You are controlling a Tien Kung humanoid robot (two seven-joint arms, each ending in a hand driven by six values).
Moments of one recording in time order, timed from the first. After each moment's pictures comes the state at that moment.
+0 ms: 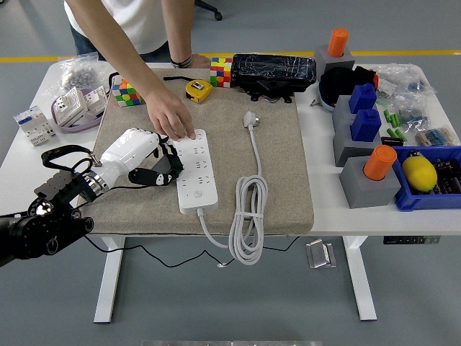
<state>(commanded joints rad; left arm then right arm) -0.79 0.31 -0.16 -0.65 1.39 0.60 -0.42 -0.13 -0.23 1.39 0.45 -0.88 -0.04 -0.04</state>
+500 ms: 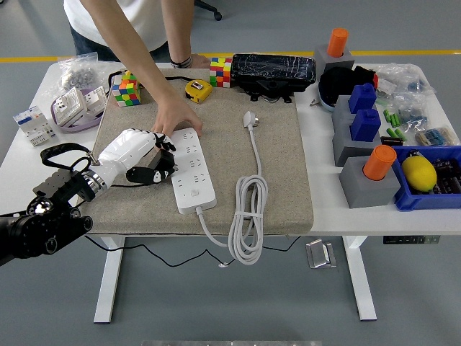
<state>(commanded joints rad) -0.79 0.32 -0.18 -0.65 1.38 0.57 -0.40 -0.13 -0.23 1.40 0.45 -0.88 -0.04 -0.04</state>
